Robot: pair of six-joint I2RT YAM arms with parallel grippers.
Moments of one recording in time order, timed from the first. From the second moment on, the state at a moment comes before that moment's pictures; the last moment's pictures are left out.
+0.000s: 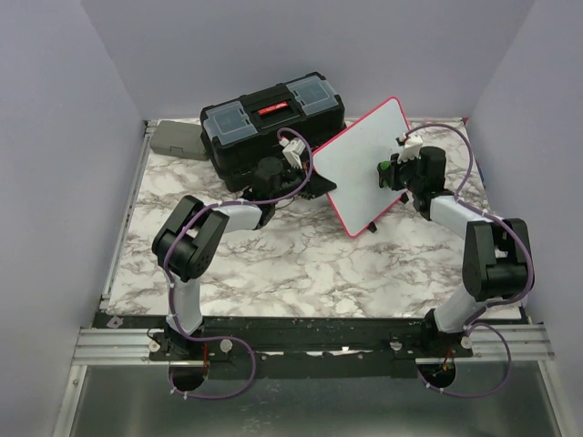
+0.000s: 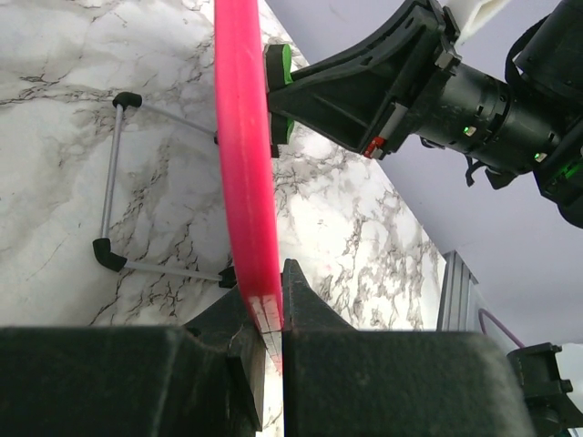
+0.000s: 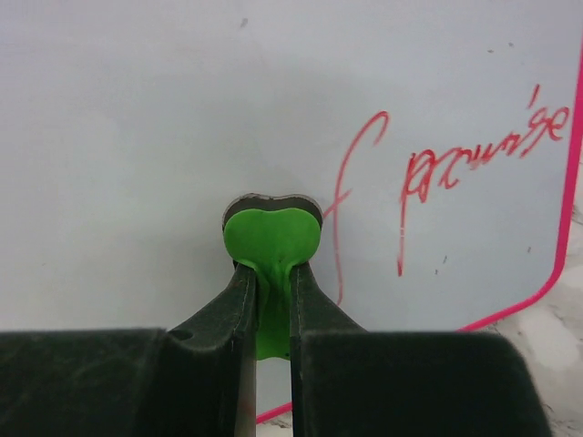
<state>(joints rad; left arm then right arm) -0.56 1.93 1.07 0.79 0.55 -0.74 0.07 1.64 0.92 0.30 -0.29 -0.12</state>
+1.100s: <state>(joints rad) -0.55 1.93 1.10 0.76 0.56 -0.73 0.04 1.71 1.06 0.11 -0.34 -0.18</state>
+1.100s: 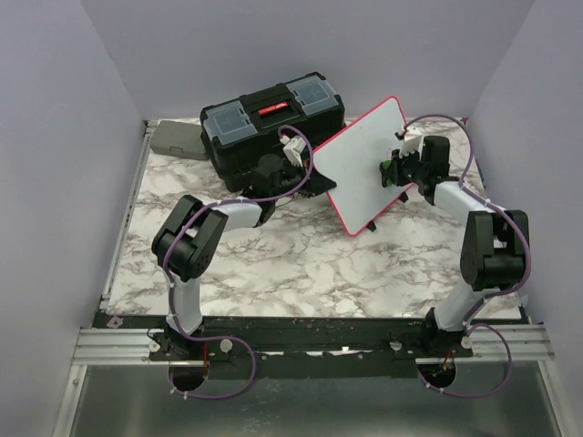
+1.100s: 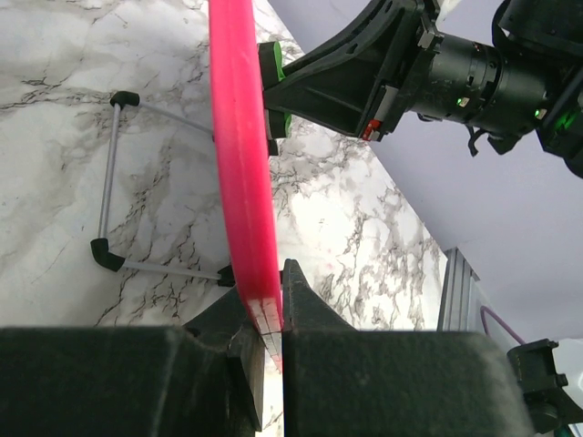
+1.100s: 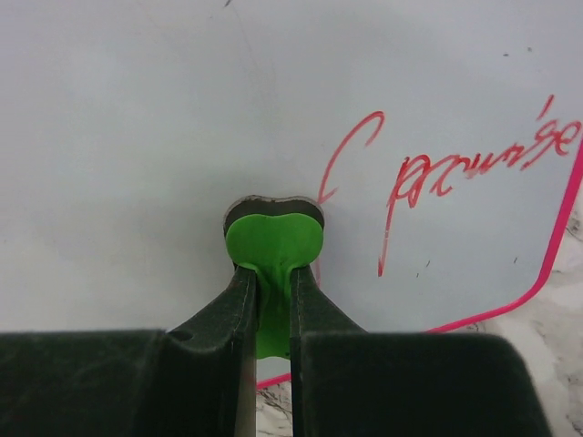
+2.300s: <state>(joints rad) -0.55 1.94 1.10 0.76 0.57 -0.73 0.03 1.66 0.95 0.17 -0.30 -0.11</state>
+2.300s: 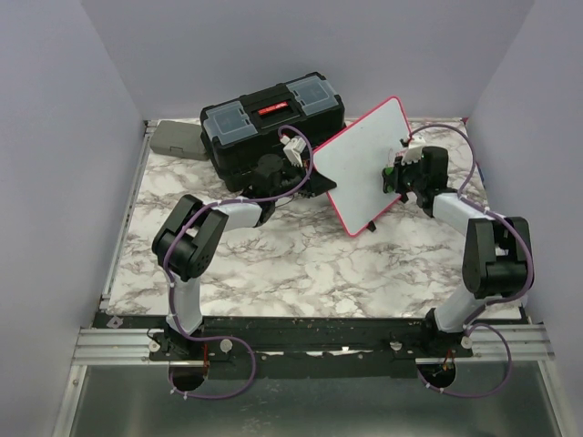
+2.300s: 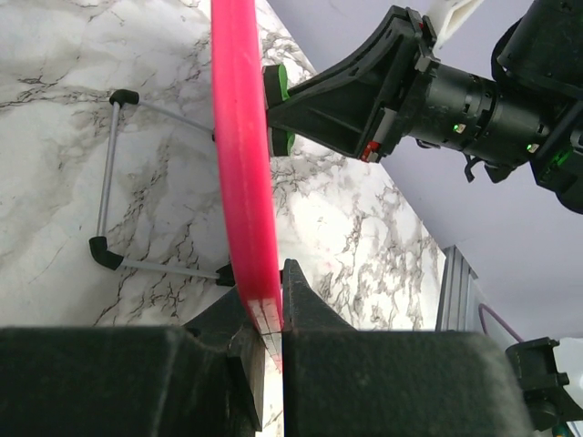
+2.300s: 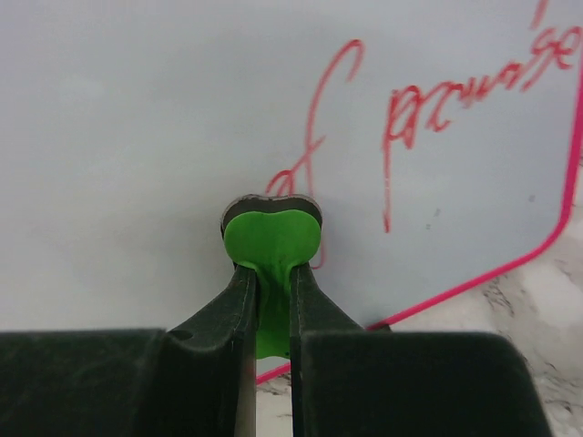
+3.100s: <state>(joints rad) -0.55 1.94 1.10 0.76 0.59 -0.73 0.02 1.64 0.94 0.19 -0.30 -0.12</state>
